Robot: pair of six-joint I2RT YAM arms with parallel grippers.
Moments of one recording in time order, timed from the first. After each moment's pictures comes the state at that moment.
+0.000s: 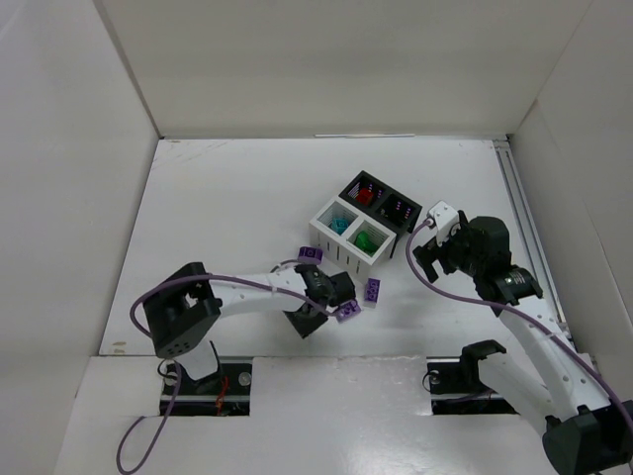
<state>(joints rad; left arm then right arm) -1.16 1.61 0.95 -0.99 -0.20 -1.83 0.24 0.81 0.67 -0.44 -0.22 -0.42</state>
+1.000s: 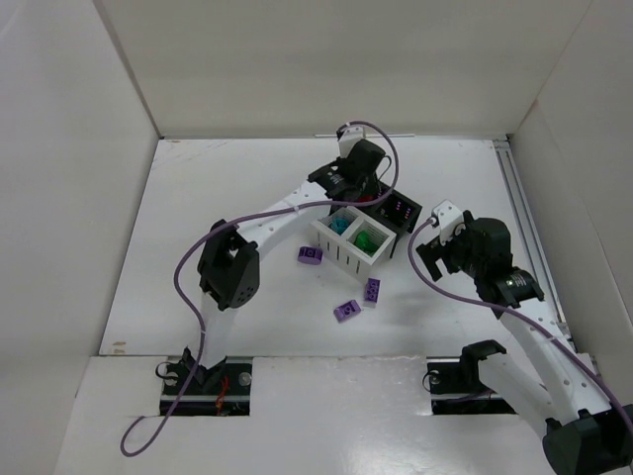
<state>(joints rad) -0.81 2.05 1.90 -0.50 -0.39 -0.77 0.24 0.79 0.66 -0.44 -0.12 -0.41</state>
